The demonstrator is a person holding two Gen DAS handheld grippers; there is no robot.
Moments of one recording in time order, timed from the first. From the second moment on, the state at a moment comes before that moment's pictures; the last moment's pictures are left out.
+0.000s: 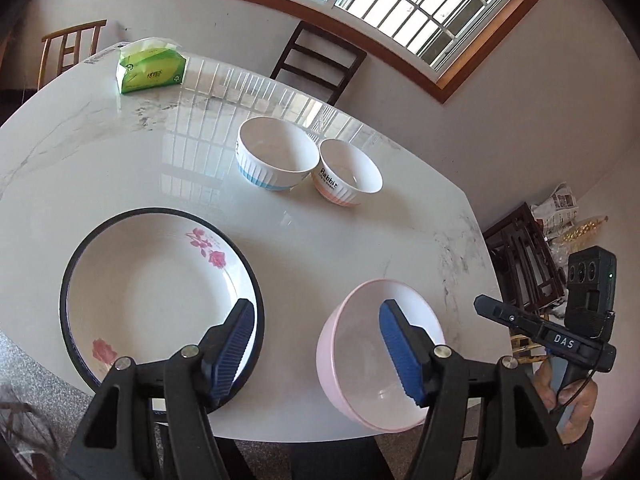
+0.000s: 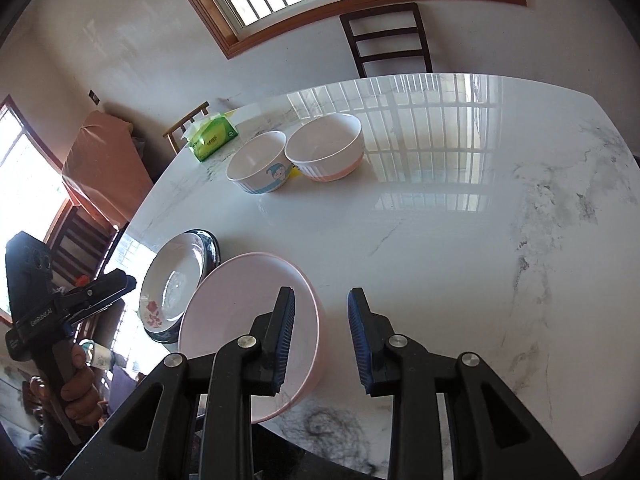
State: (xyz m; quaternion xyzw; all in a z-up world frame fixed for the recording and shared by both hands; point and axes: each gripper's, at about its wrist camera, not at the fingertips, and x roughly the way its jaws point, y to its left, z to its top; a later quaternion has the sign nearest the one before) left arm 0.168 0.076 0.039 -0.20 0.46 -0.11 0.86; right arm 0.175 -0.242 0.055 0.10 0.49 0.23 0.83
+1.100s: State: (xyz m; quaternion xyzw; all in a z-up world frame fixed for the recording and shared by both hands) left arm 0.400 0.120 -0.027 -0.16 0.54 -0.05 0.82; right arm 0.383 -0.081 -0.014 0.23 0.63 0.16 0.73
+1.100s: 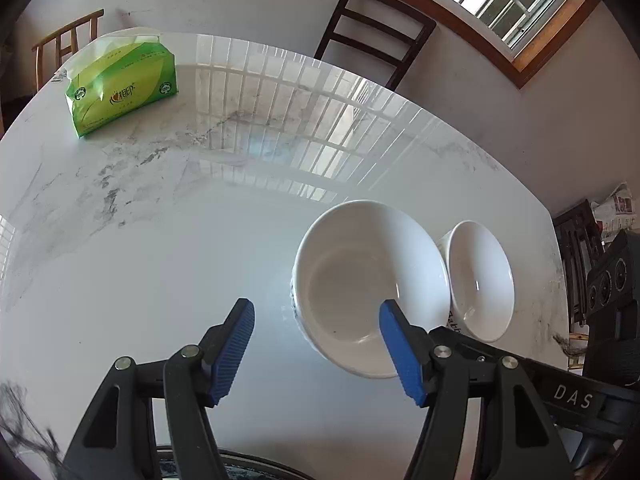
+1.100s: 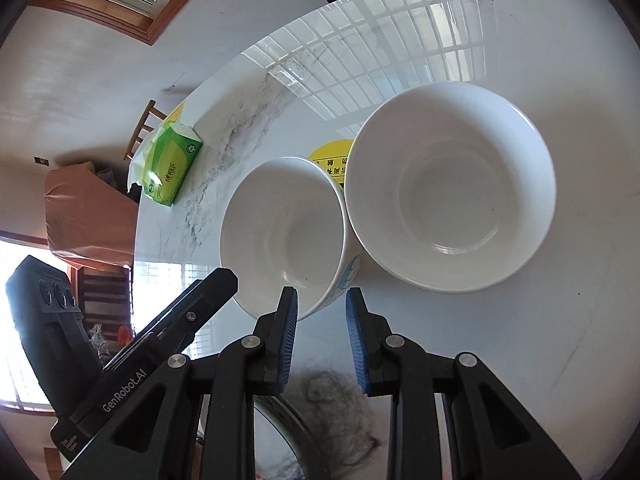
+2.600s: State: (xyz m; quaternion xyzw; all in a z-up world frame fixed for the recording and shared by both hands) left arm 0.189 0.036 0.069 -0.09 0.44 -0.06 0.89; right arm 0.243 -0.144 0.067 0.20 0.55 0.24 0.77
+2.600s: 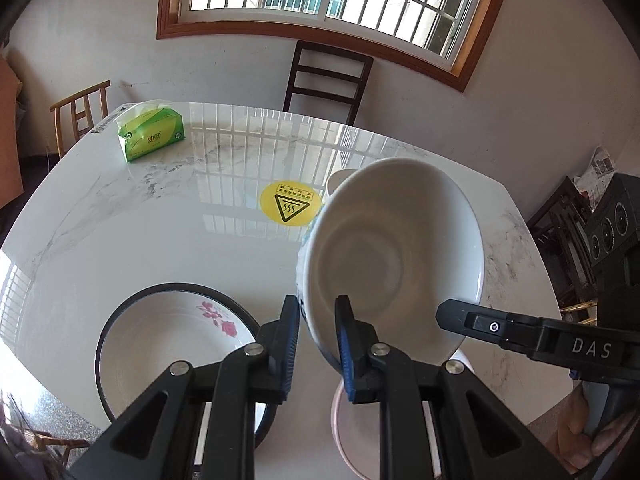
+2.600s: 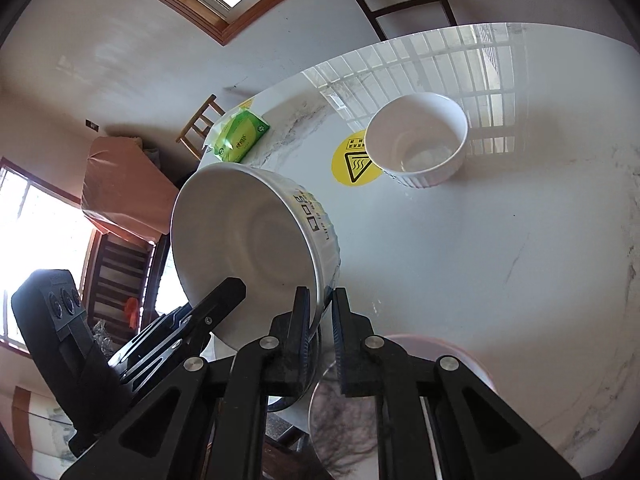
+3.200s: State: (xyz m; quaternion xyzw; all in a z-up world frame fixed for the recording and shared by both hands) left arm 0.120 -0.024 0.037 -0.06 0.47 -0.09 0.87; right arm 0.151 -0.204 0.044 0.22 0.56 0.23 0.77
